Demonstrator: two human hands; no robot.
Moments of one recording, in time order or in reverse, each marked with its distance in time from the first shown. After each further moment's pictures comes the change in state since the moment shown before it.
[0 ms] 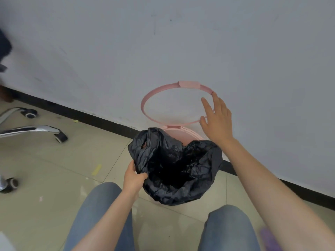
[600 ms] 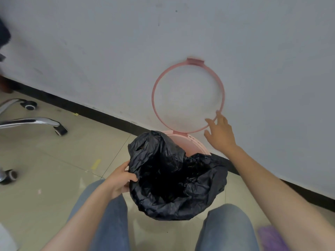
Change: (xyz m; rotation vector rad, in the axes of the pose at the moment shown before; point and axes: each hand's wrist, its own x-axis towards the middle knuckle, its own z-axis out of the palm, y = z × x) left_hand 0.009 0.009 -0.043 0.049 -0.266 -0.268; right_hand -0.020 0.023 0.026 -0.044 -0.404 0.091
